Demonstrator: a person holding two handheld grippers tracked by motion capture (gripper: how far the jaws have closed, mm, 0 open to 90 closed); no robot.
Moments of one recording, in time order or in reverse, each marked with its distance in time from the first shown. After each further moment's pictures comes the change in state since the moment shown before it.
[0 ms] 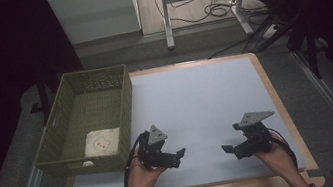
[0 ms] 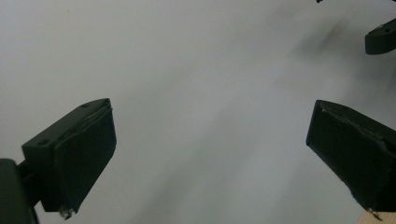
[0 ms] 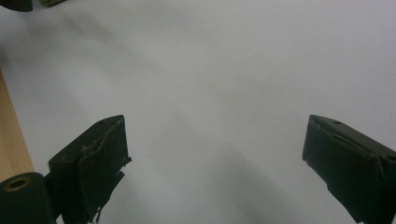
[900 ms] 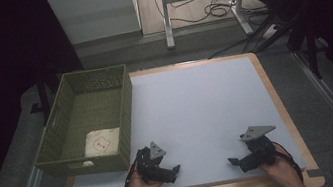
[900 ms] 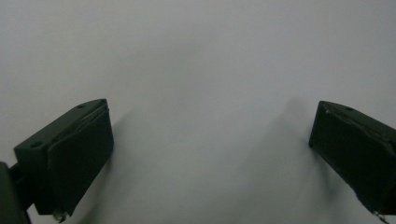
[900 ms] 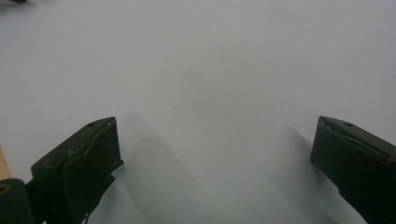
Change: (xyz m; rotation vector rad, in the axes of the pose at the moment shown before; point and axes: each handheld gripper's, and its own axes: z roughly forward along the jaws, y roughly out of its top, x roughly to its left) left arm 0.004 -0.057 0.026 0.128 0.034 -0.006; right arm 0.005 -0.045 0.009 0.073 -0.050 -0.021
